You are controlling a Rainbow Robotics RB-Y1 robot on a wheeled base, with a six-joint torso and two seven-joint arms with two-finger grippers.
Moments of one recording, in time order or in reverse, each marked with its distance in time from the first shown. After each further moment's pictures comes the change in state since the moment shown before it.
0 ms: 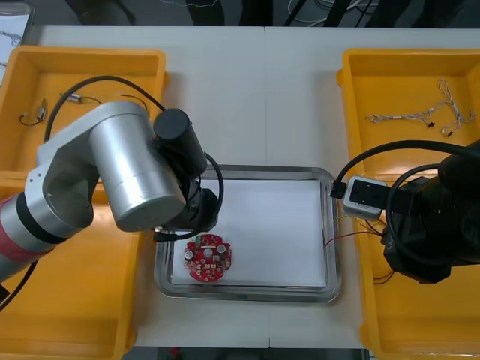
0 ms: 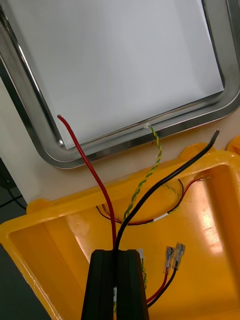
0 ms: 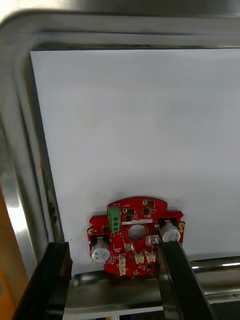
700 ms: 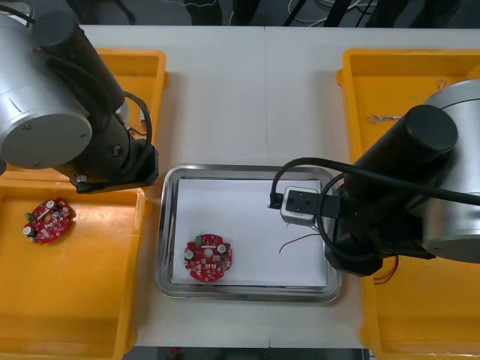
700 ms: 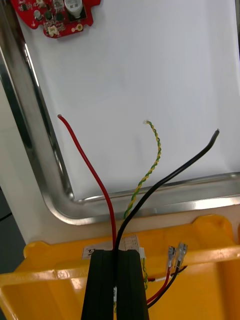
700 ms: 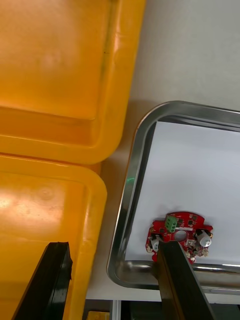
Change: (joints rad) right arm -0.219 0.203 0.323 0.153 0.143 0.000 -0.004; left arm 0.000 0.160 0.302 -0.073 0.163 0.135 0.000
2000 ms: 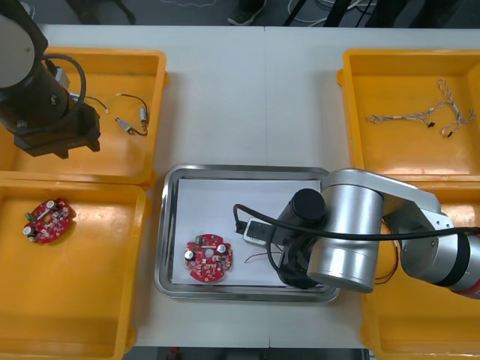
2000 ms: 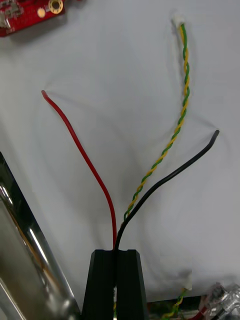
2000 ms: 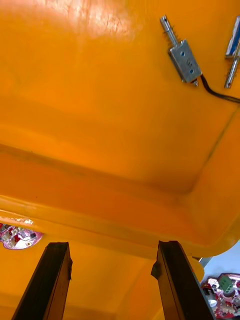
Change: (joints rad) right arm 0.113 0.215 0.275 0.320 0.394 -0.203 0.000; left arm -0.037 0.025 0.212 0.414 -0.036 -0.029 -0.313
